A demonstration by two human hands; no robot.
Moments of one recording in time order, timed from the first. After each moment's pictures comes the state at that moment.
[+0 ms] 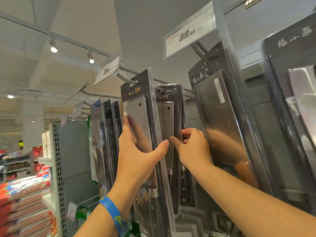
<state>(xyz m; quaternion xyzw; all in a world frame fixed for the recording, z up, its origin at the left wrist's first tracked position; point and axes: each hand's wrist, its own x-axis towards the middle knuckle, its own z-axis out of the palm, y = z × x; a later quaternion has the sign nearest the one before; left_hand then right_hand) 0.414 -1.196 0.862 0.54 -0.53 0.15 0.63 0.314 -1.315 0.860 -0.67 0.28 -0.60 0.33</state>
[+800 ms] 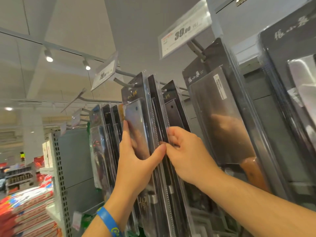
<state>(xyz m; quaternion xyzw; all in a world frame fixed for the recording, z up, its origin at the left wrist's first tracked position) 0.429 -1.194 0.862 0.54 -0.55 0.16 0.62 0.302 -1.275 0.856 -0.75 0.09 -0.58 0.30</state>
